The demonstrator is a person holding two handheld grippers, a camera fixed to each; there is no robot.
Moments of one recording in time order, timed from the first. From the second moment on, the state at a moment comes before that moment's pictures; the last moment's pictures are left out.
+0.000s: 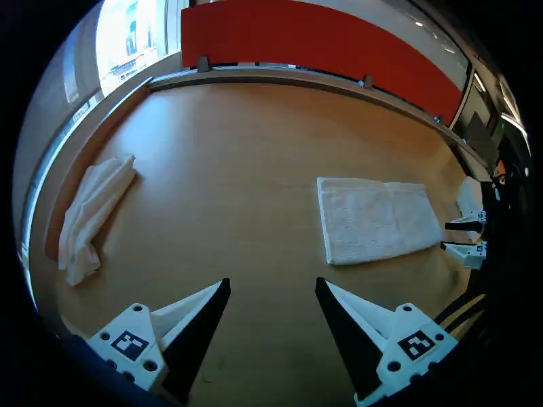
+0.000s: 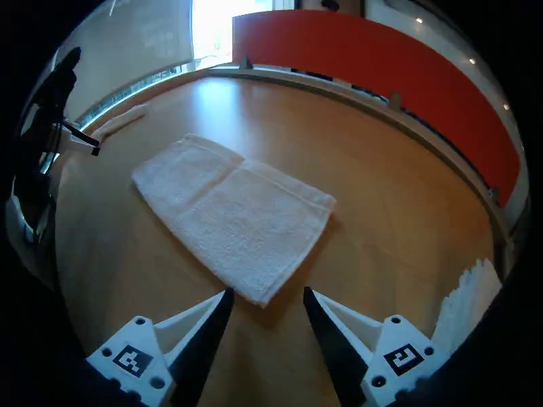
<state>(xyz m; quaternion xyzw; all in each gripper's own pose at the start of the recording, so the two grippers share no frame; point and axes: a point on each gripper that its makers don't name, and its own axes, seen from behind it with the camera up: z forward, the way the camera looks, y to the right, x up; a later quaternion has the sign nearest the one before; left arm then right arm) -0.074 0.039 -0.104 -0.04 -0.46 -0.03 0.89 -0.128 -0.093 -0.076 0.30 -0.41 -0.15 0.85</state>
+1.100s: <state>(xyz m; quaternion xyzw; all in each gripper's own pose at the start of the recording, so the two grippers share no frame) -0.081 0.038 -0.110 -0.04 -0.47 -0.04 0.88 -0.131 -0.099 -0.081 0.32 -0.43 -0.16 0.83</state>
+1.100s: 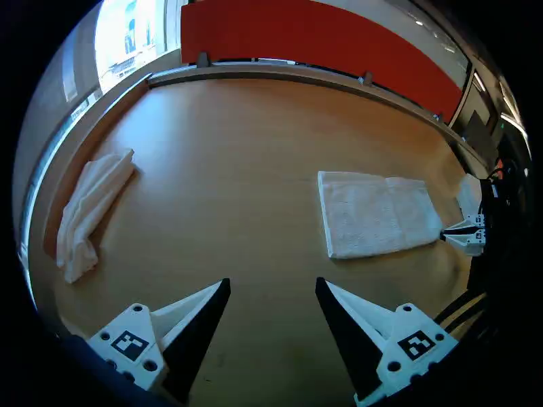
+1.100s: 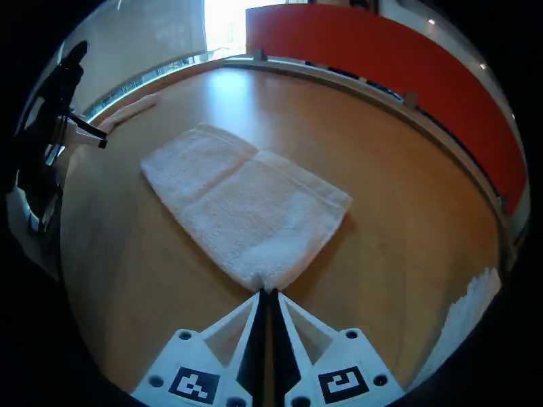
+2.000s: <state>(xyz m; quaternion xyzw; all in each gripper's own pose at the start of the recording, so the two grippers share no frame) -0.080 0.038 -0.117 -0.04 -0.47 -0.04 0.88 -0.030 -0.177 -0.032 0.38 -0.32 -0.21 0.84</state>
